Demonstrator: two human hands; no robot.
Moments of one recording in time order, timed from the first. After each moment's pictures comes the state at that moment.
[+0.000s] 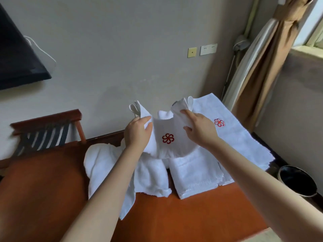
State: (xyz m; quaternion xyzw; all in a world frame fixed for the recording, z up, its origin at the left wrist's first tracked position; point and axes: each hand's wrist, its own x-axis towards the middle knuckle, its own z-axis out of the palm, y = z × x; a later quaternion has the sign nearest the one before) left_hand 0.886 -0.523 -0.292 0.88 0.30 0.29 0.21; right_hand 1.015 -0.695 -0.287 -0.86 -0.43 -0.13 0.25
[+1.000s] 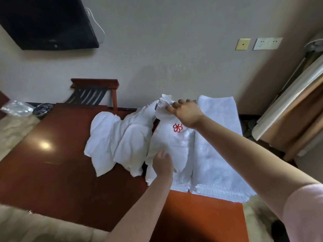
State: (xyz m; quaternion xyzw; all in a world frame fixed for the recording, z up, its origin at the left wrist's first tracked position) left_hand 0.980 -0.739 -0.386 0.50 0.64 0.28 0.52; right_hand 1.138 -0.676 -0.292 -0.67 -0.73 -0.14 -0.09
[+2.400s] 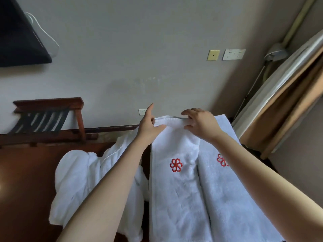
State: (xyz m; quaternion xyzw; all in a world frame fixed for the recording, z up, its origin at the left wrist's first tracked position) left_hand 1.064 -0.474 -0.331 0.74 0.33 0.26 0.52; right_hand 1.213 -0.618 -0.297 -0.81 -0.55 -0.07 0.19
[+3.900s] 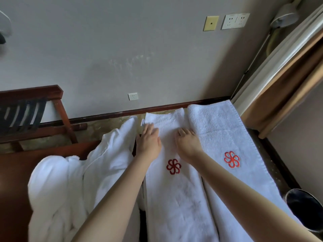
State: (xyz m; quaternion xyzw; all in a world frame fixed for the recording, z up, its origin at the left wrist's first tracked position) left_hand 1.099 -0.463 -0.450 0.94 0.31 0.01 0.14; right_hand 1.196 -0.586 -0.430 -0.87 -0.49 0.04 -0.01
